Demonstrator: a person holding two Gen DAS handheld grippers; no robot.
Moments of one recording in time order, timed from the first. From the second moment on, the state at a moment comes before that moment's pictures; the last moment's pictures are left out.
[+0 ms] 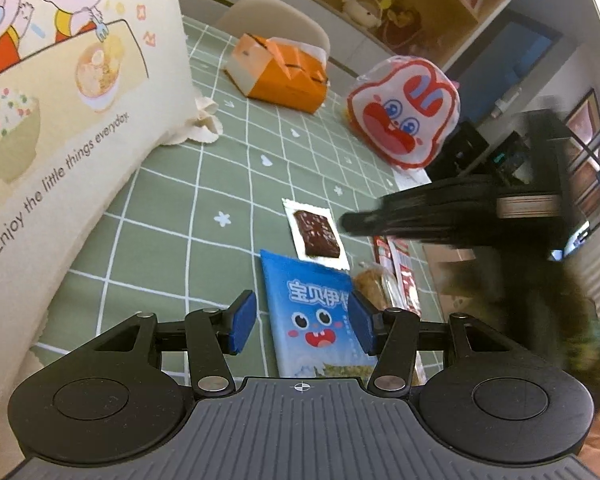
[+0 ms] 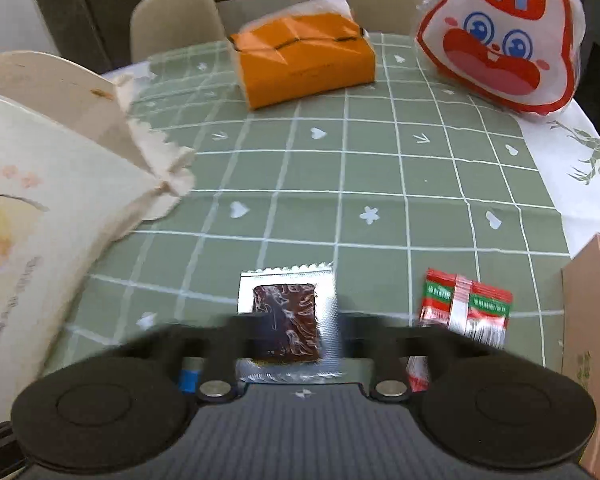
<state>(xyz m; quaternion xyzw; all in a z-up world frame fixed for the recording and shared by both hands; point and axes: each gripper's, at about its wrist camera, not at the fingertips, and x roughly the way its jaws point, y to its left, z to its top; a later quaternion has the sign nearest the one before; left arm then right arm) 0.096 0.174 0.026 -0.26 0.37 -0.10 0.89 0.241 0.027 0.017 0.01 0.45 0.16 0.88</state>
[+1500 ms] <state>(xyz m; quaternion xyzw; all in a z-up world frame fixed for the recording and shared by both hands) 0.099 0.160 0.019 -0.18 0.38 -0.06 0.91 0.174 0.012 0.047 -0.05 0.43 0.17 0.89</state>
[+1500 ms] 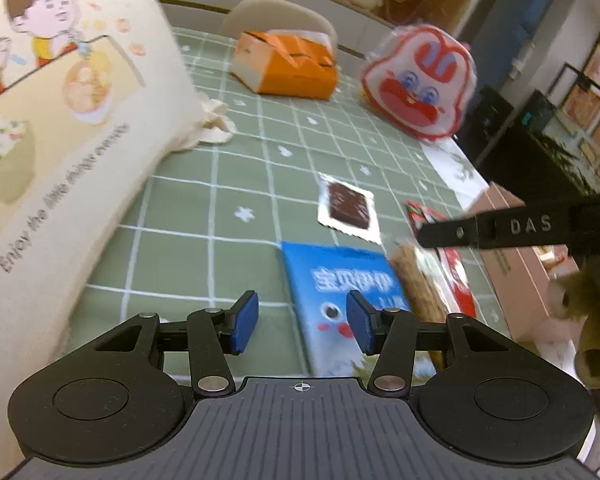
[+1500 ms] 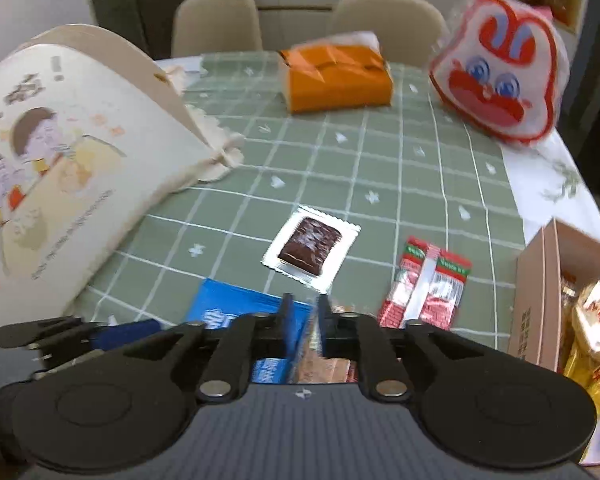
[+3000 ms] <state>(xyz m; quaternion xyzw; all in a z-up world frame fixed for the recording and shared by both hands) 0.204 0.069 0.017 0.03 0.37 -0.07 0.93 0.096 -0.123 0.049 -0.02 0.32 0.12 0.94</state>
